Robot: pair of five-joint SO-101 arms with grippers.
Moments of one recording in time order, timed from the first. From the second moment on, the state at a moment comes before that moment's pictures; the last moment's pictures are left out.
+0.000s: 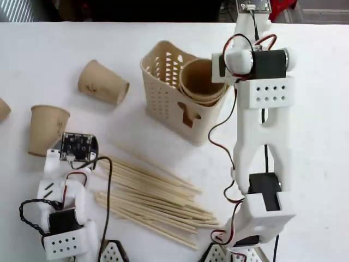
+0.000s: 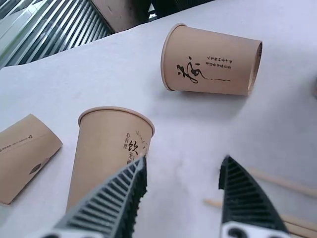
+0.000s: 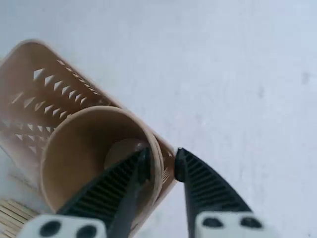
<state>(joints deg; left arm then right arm) -19.4 -99.9 97.2 39.6 -18.9 -7.0 10.1 -43.2 98.2 -0.7</state>
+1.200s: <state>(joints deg) -19.4 -99.9 97.2 40.6 -19.5 -7.5 29.0 -45.2 97.3 20.9</state>
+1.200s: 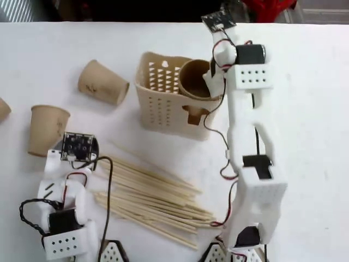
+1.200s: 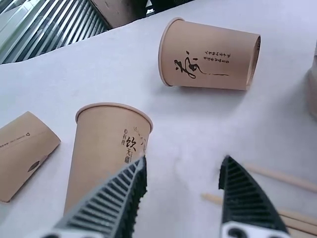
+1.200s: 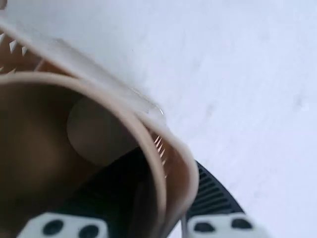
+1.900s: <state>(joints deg) -19.3 -99.9 97.2 41.1 -19.5 -8.4 13.2 -38.2 98.5 17.5</state>
